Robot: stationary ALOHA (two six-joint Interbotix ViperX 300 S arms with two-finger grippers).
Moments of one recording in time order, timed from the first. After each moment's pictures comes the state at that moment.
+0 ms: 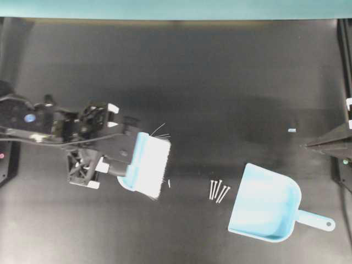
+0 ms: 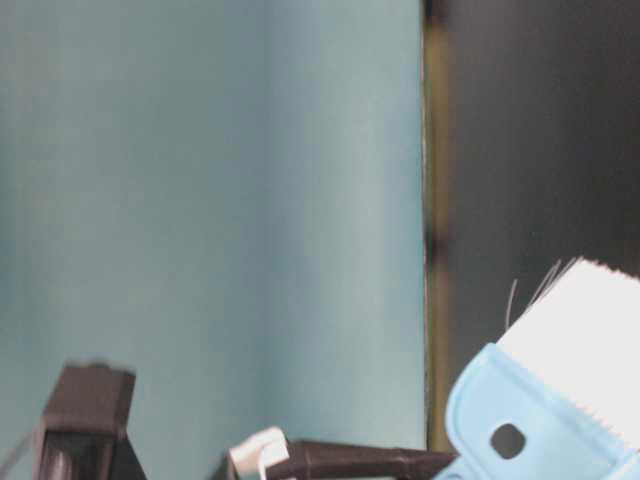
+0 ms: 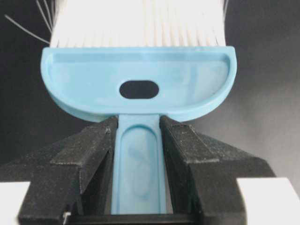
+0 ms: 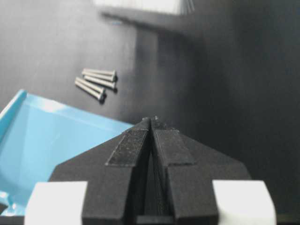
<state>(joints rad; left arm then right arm) -0.02 -0.16 0.57 0.04 0.74 0.20 0.07 -1.34 1.34 0.00 0.42 -0.02</state>
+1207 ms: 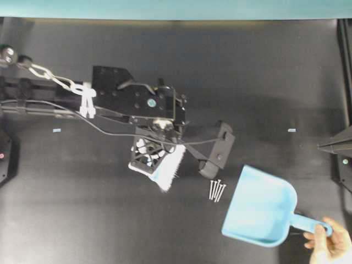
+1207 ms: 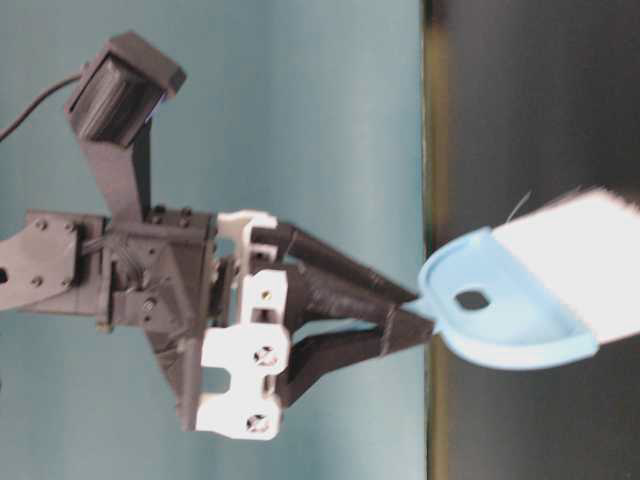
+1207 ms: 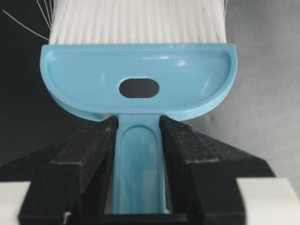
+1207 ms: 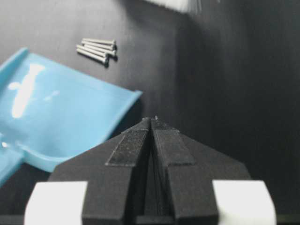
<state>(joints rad) 0.01 0.33 -0.17 0.05 1.41 0.39 0.07 -1.45 1.32 0.00 0.62 -0.02</state>
